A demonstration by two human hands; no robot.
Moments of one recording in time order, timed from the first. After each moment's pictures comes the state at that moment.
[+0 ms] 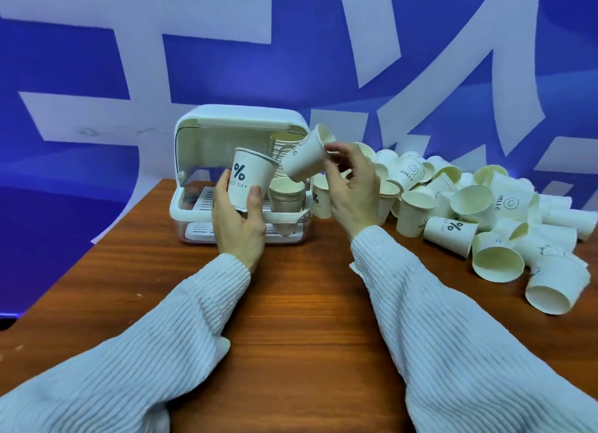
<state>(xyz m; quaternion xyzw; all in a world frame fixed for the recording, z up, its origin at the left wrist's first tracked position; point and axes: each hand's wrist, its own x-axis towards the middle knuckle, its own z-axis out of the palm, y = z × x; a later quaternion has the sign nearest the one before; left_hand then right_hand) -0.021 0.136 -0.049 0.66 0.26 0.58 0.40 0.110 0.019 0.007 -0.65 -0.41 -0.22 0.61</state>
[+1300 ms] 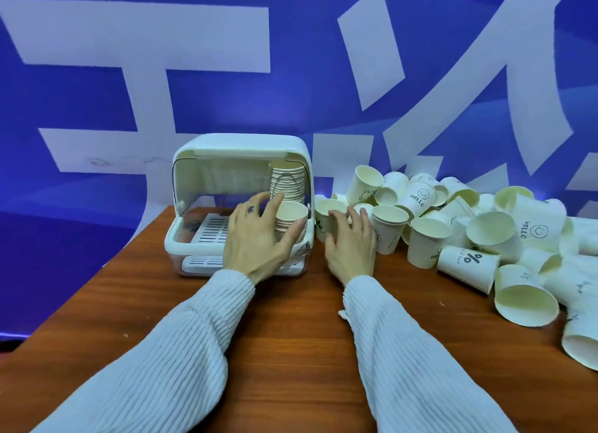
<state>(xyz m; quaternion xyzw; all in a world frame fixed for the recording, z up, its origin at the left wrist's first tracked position) 0.020 0.160 -0.033 0.89 0.26 0.38 0.04 0.179 0.048 -0.078 -0.86 -0.35 -0.18 0.33</state>
